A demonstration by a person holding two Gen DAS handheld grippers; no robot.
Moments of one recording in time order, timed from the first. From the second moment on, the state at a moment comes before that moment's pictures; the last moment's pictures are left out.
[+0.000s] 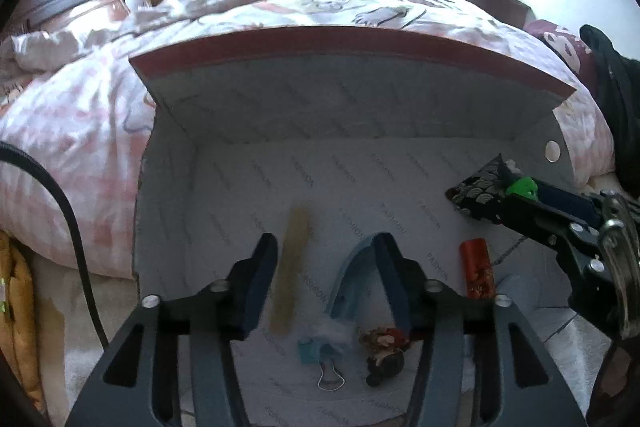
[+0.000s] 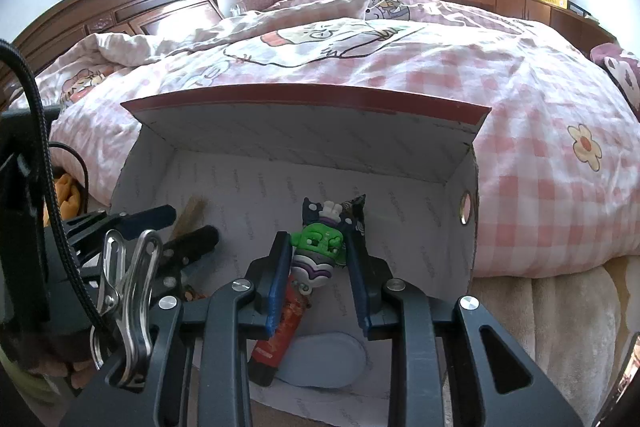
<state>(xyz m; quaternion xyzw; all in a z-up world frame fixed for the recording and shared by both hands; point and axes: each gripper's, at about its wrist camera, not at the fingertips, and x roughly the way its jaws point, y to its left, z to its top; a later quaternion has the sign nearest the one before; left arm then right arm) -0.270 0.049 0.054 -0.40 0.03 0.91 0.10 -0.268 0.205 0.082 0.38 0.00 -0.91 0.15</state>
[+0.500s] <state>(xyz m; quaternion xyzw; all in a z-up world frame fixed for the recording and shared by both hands) -0.253 0.047 0.058 -0.39 0.05 0.91 0.08 -0.257 0.204 0.078 0.37 -0.01 -0.92 0.15</state>
